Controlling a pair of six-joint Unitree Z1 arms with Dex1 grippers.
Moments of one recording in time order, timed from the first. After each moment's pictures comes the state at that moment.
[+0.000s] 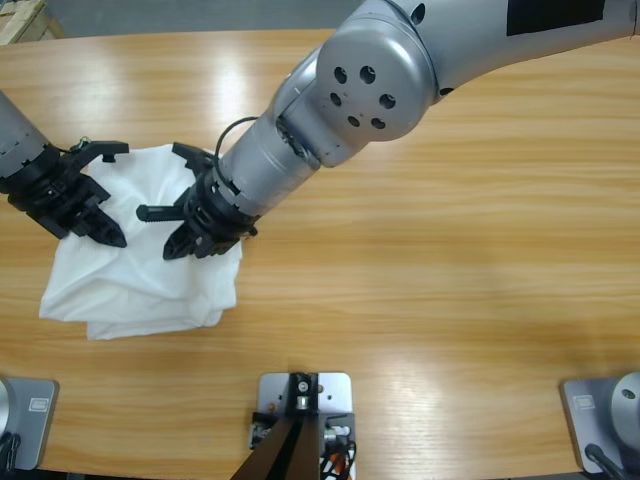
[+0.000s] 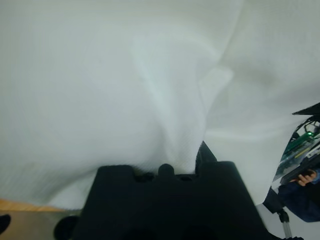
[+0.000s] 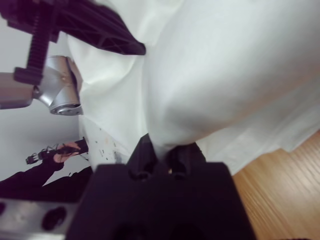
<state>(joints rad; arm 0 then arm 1) -0.40 1.84 -1.22 1.10 -0.31 0.15 0.97 2.19 -1.51 0.23 0.70 0.64</state>
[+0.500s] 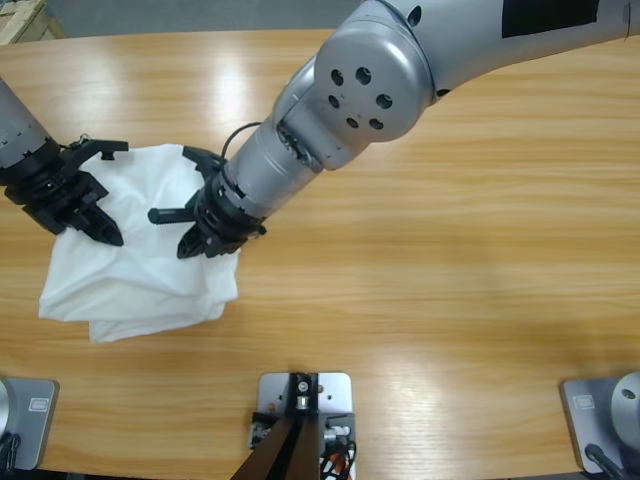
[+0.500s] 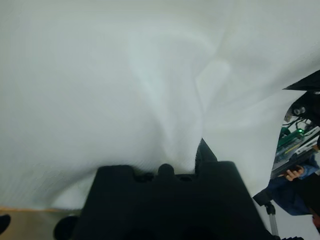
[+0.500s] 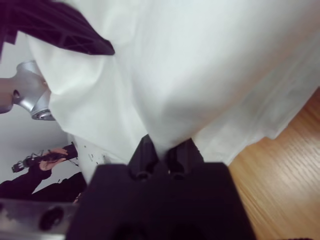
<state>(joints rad) -0.39 1.88 -1.28 1.18 -0.31 0.12 0.97 2.19 -1.52 0.27 0.65 0.62</state>
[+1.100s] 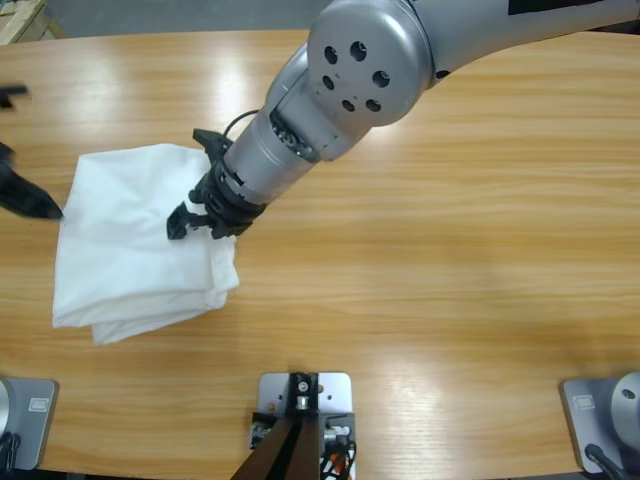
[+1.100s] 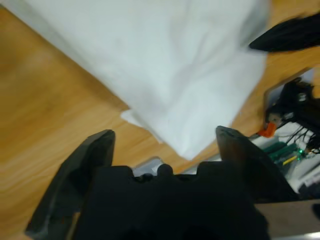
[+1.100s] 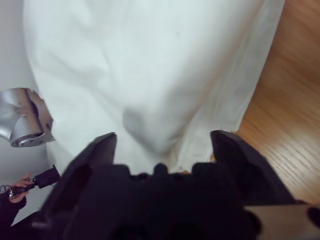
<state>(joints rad) -0.35 1.57 -1.36 1.26 -0.23 0.06 0.97 2.19 -1.56 0.33 0.51 0.63</state>
